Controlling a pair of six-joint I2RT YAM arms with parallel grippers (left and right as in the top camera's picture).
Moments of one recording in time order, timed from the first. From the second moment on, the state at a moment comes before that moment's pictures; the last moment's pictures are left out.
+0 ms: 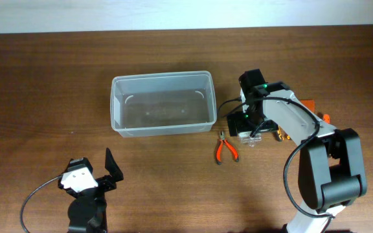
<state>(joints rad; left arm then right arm) -0.13 0.02 0.10 -0.29 -0.33 -0.22 0.22 1.90 1.29 -0.91 0.00 0.14</state>
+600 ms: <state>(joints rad) -0.13 0.02 0.10 -0.29 -0.33 -0.22 0.22 1.93 1.29 -0.85 0.05 0.13</state>
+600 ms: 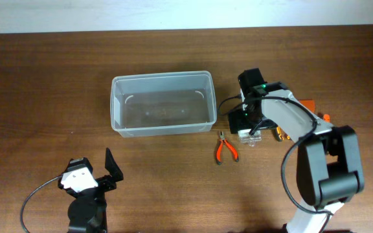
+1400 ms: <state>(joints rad) -0.13 0.02 0.10 -0.29 -0.33 -0.22 0.22 1.99 1.31 -0.87 0.09 0.12</state>
